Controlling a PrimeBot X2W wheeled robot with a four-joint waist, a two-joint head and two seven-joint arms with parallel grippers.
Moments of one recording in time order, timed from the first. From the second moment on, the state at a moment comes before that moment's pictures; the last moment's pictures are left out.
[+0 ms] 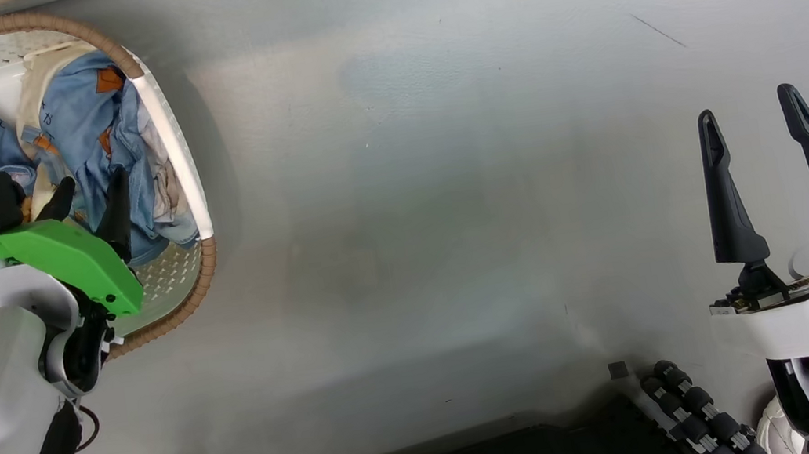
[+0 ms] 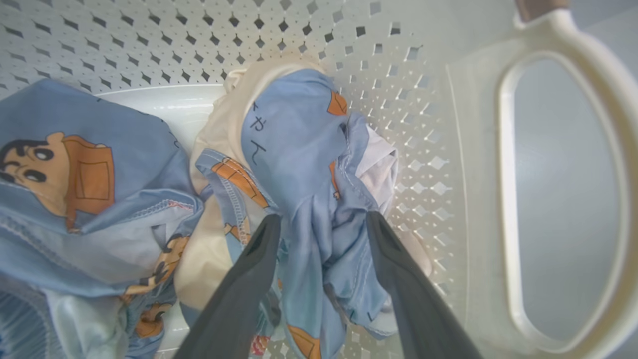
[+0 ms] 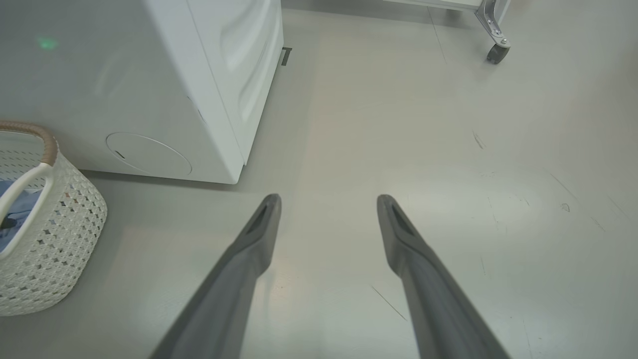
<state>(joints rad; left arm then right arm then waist) -0.75 0.37 -0.70 0.73 -0.99 -0.13 -0.09 -0.05 -0.05 0.07 -0.22 0.04 0.09 -0.26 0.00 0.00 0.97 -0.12</state>
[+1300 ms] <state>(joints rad) -0.80 0.37 -0.83 0.78 -1.05 -0.13 -0.14 -0.05 -0.05 0.07 -0.23 0.04 0.09 -0.26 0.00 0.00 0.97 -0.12</state>
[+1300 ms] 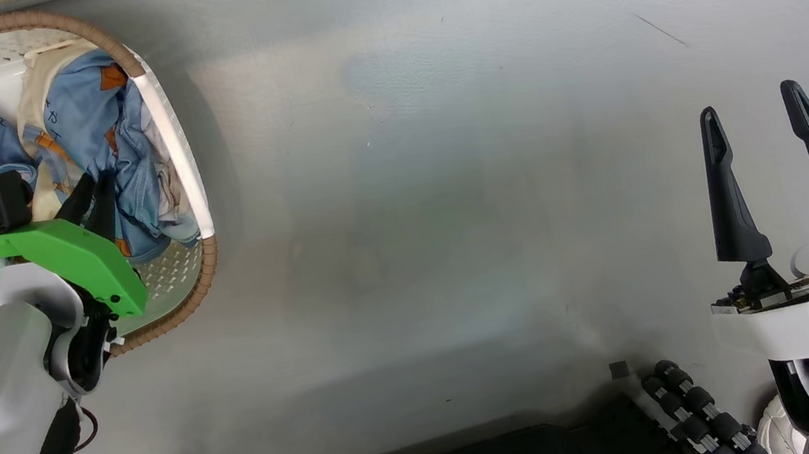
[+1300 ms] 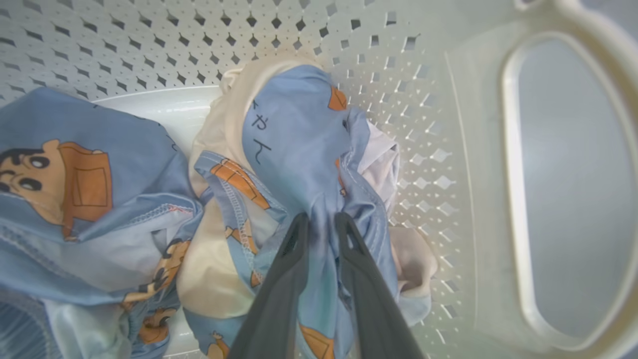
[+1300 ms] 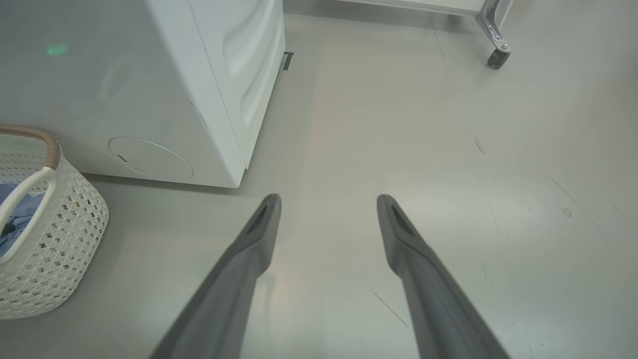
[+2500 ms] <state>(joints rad) -0.80 0.35 -0.89 0.77 -1.08 -0.13 -0.25 -0.17 -0.06 0.07 -0.20 0.04 0.10 -0.26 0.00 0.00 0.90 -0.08</state>
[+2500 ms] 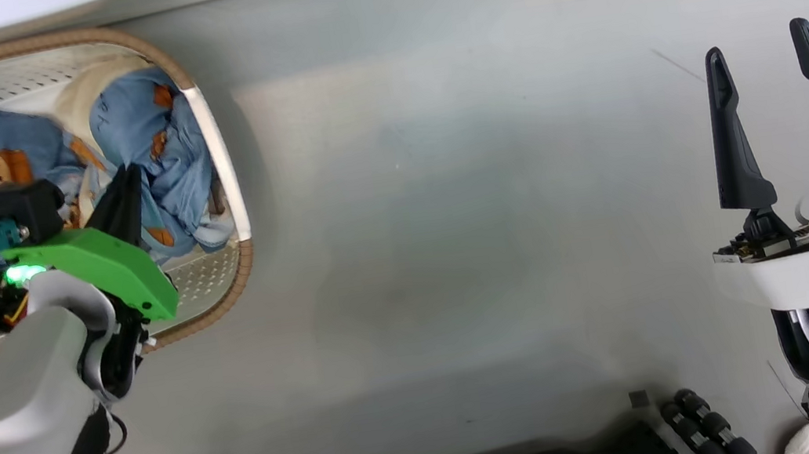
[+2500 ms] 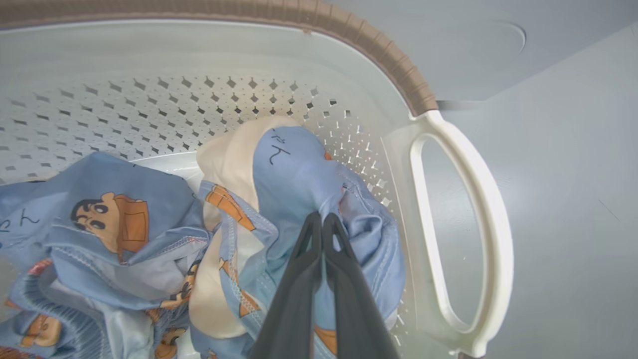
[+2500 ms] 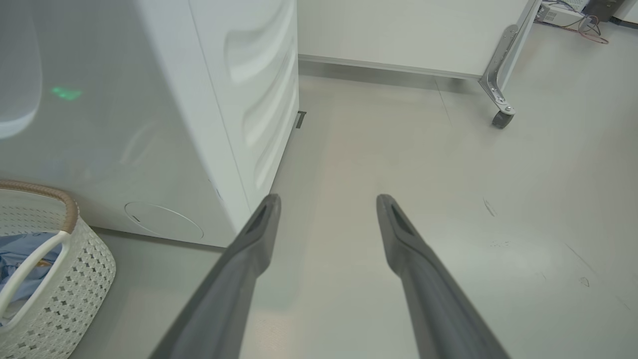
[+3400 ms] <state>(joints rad) -0.46 0.28 -0.42 0.53 -0.87 -0.13 -0.25 -0.21 -0.07 0.05 -0.05 0.07 0.11 -0.26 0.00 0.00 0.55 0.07</state>
